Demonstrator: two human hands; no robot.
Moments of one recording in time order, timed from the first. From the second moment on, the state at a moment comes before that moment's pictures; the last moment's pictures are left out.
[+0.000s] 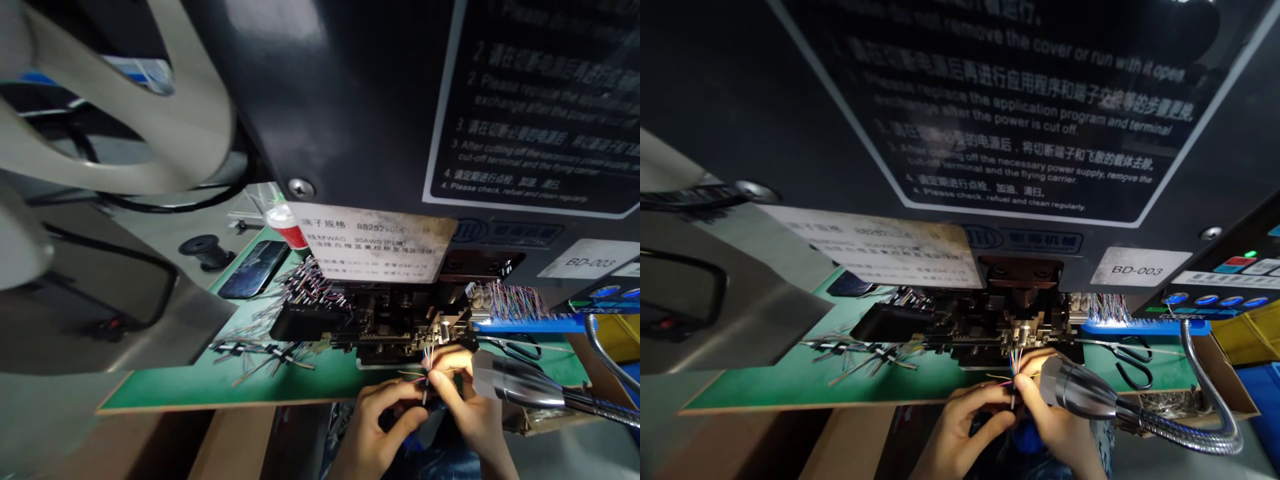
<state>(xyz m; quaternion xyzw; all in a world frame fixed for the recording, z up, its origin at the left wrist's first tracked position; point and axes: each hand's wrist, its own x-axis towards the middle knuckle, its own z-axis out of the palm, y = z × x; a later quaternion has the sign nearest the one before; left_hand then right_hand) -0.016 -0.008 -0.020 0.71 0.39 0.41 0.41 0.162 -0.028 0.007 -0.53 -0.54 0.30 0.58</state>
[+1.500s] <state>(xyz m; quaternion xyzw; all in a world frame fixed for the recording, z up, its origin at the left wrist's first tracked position) -0.019 -0.006 -0.015 0.71 0.38 0.38 0.45 0.159 -0.031 0.015 -0.52 -0.53 0.30 0.60</state>
